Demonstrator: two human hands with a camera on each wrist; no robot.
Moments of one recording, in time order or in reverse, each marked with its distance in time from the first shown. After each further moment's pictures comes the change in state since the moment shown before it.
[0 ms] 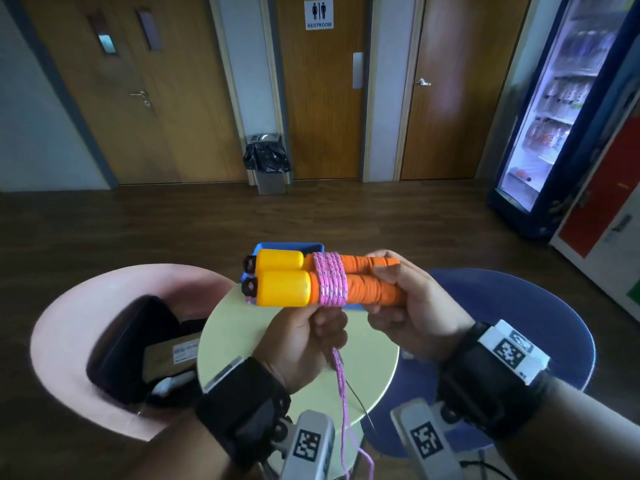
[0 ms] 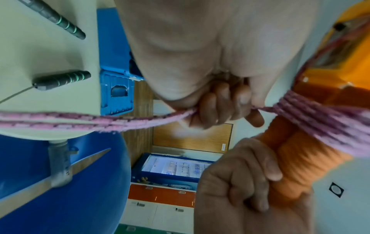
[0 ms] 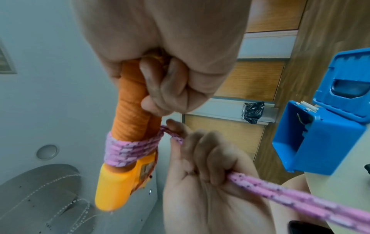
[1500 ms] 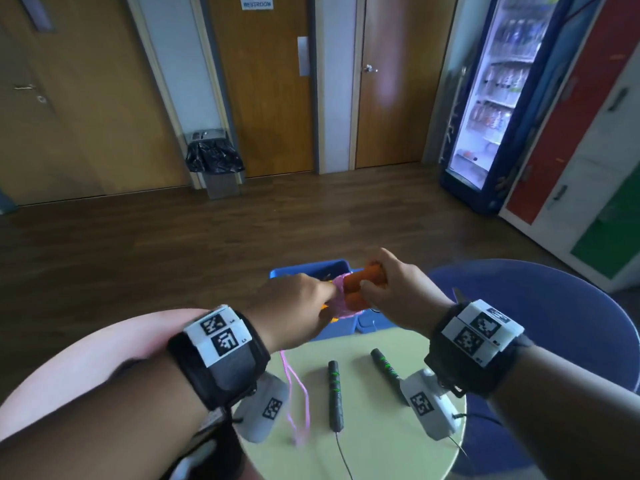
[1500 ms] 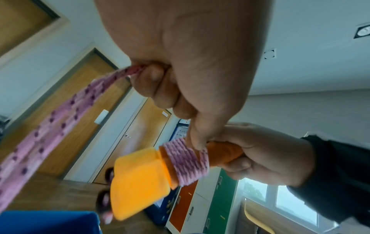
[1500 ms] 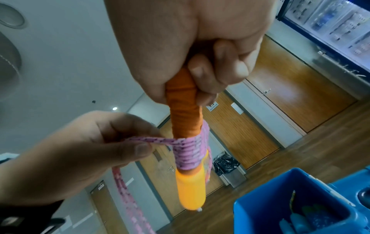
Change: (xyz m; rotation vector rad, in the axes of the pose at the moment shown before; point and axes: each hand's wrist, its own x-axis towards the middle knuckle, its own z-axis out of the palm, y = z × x) left_hand 0.142 0.196 -0.185 2.096 -0.495 0.513; right_hand 0.214 0.068 0.085 -1.355 0.544 -0.013
